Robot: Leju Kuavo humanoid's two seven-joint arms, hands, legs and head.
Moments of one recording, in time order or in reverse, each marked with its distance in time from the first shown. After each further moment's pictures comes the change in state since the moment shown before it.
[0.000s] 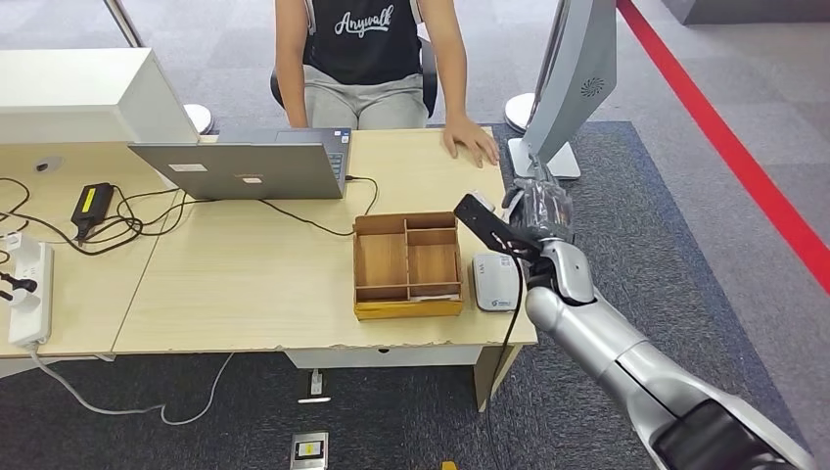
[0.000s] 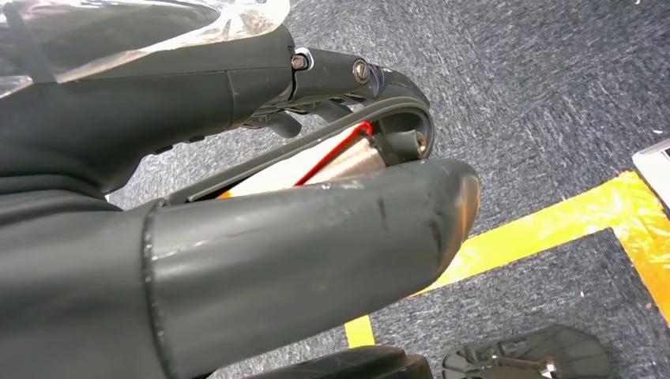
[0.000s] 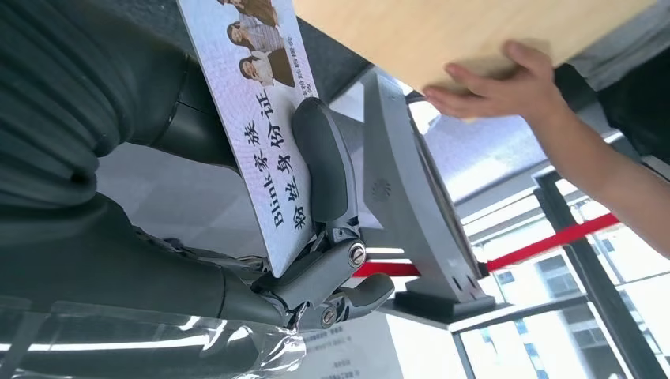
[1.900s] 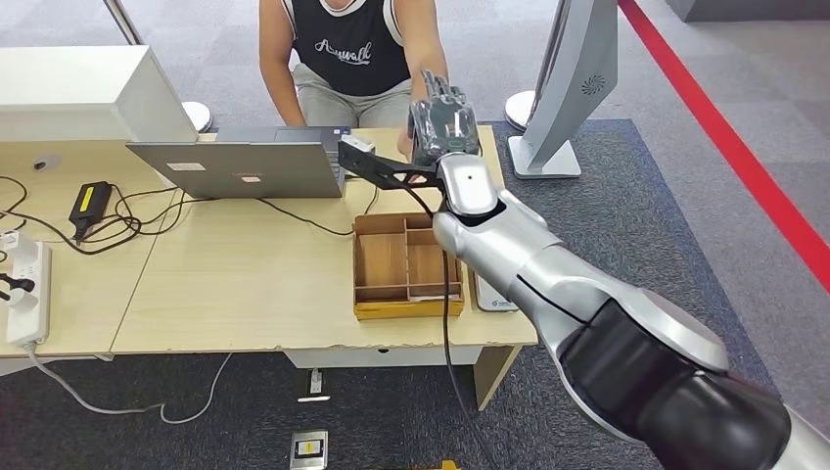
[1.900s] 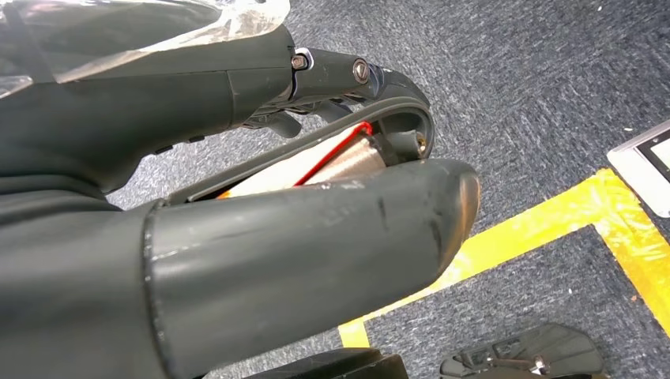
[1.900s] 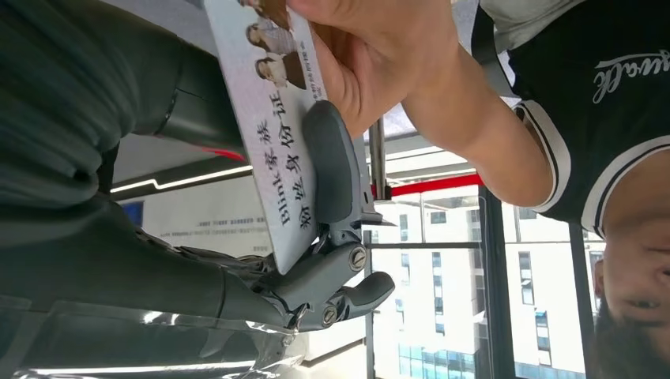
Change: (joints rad) left arm -0.025 0.004 -0.002 0.000 -0.077 -0.033 0.030; right arm -0.443 0.371 0.261 0.468 0.136 0.154 0.074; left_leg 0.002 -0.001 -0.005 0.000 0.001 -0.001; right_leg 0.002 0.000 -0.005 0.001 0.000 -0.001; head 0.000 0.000
